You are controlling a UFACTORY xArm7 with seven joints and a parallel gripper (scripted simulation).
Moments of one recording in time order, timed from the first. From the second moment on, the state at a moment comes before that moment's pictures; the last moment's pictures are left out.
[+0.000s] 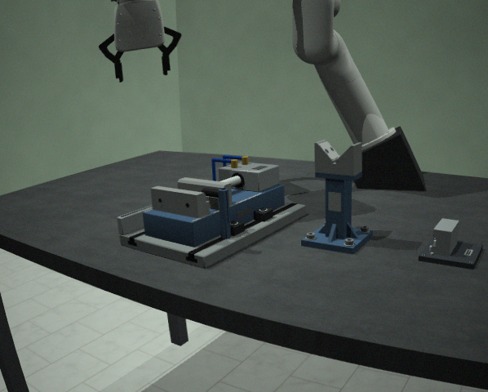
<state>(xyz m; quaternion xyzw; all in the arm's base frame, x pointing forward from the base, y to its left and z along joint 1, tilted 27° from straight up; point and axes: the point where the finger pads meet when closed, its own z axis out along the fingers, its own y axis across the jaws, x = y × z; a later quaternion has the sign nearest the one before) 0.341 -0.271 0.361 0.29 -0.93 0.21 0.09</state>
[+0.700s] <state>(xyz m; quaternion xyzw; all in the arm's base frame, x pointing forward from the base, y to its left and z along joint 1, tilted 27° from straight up) 0.386 -0.223 0.354 0.32 -0.92 0.22 0.09</state>
